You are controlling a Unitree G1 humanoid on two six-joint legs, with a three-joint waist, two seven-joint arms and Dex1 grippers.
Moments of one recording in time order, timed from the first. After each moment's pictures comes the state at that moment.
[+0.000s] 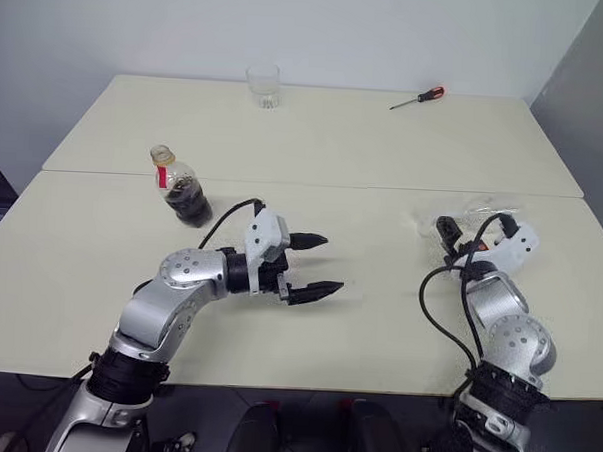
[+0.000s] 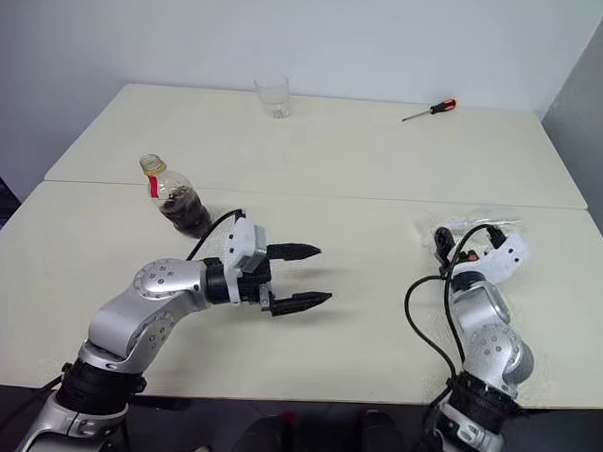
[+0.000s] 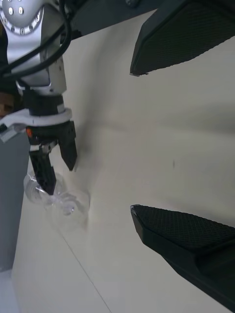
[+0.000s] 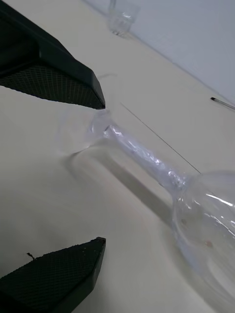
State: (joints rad) left arm -0.36 0.54 -0.16 -0.26 -0.45 0.45 -0.97; right arm -0.47 0.08 -0.65 -0.12 0.72 0.76 -0.22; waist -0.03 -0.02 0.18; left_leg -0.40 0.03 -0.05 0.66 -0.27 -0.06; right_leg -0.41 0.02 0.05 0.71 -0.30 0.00
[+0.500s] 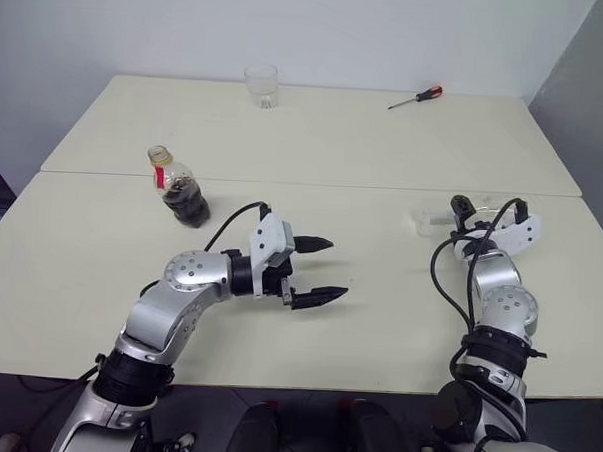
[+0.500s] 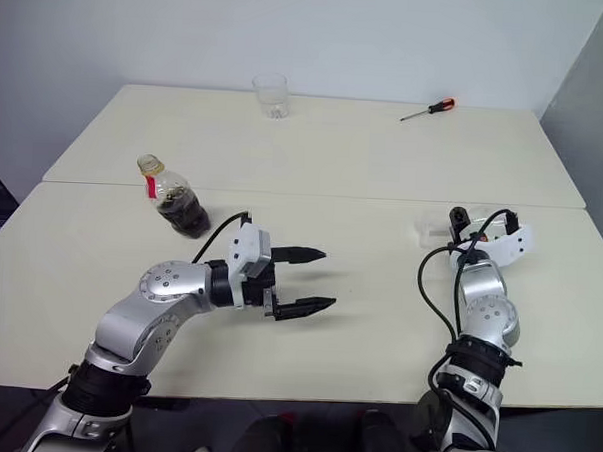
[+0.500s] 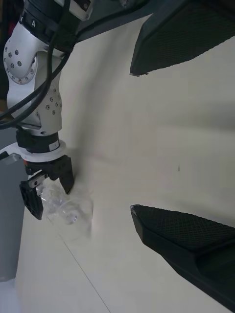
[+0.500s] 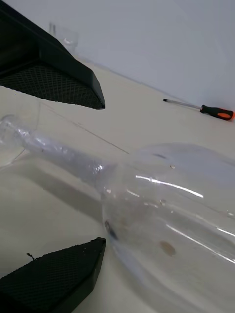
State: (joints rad) left arm -0.37 0.52 -0.17 -0.25 -0.42 0.42 -0.97; right arm -0.64 0.01 -0.69 0.21 0.81 0.54 -0.19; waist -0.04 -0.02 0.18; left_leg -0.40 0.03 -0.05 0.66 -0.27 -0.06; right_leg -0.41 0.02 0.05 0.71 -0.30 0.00
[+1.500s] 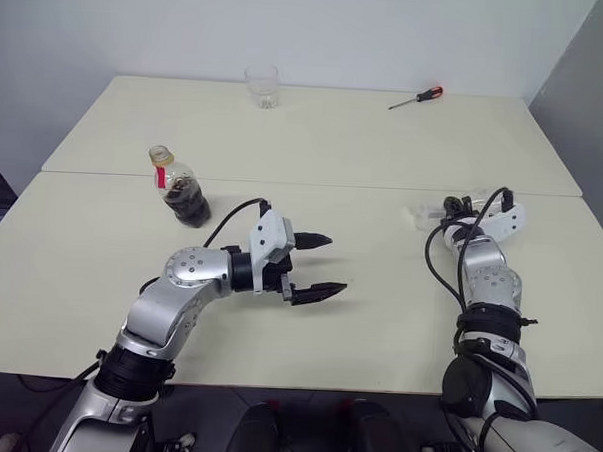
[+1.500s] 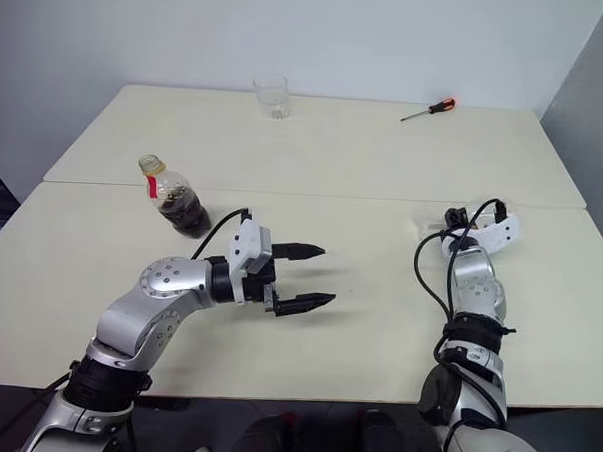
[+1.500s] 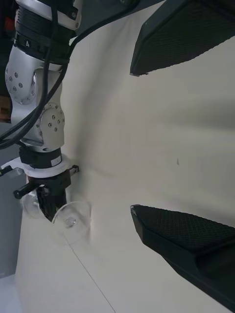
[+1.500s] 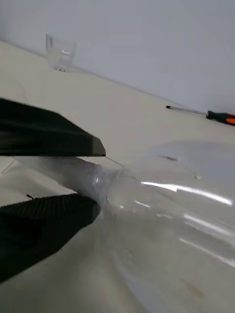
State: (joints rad) left arm -0.38 0.52 -0.17 -0.24 -0.42 0.42 -0.97; right arm -0.76 -0.07 -0.62 0.50 0.81 0.40 -0.09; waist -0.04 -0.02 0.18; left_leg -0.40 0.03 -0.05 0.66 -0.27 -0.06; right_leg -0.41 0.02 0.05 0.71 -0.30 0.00
